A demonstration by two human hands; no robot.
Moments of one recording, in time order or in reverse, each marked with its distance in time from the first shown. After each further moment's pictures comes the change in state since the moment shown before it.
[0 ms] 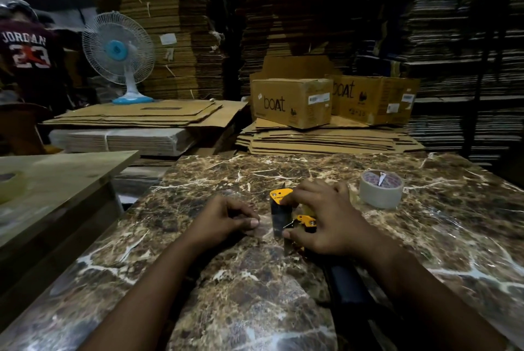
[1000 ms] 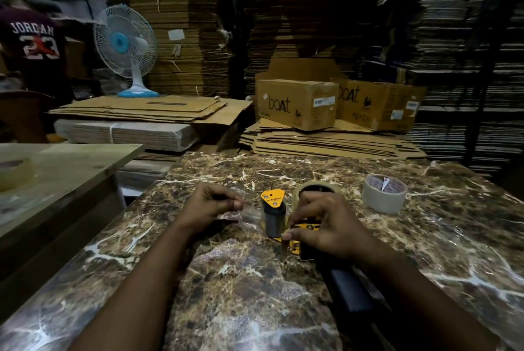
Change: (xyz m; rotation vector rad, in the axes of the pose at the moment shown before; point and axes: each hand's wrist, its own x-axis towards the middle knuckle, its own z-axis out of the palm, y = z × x) left_hand 0.014 -0.016 -0.039 -0.129 0.113 0.114; right_hand 0.003 -0.010 0.006 0.406 0.096 -0.115
